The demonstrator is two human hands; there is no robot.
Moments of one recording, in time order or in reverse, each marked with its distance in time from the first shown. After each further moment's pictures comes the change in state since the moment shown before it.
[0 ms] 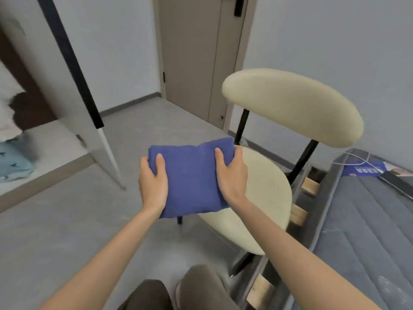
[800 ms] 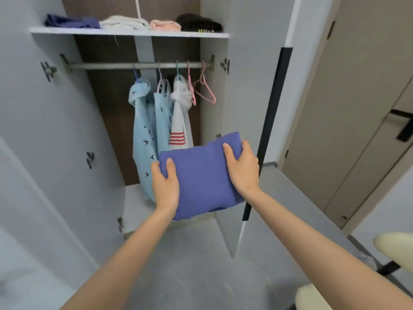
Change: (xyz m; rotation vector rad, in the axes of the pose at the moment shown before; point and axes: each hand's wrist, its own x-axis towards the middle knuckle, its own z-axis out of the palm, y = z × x) left_hand 0.198 0.344 -0.396 -0.097 0.559 0.099; right_hand -0.008 -0.548 0.226 0.191 -0.497 -0.407
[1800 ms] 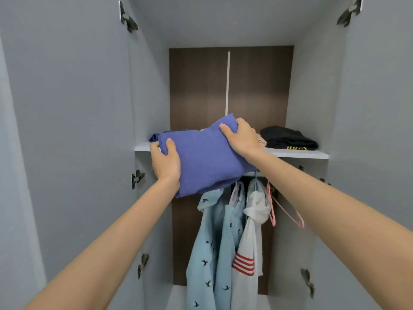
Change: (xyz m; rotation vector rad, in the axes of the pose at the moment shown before) left_hand 0.373 0.216 -0.024 -0.191 0.446 0.301; right_hand 0.360 -0.283 0.193 -0.027 -0.290 -0.529
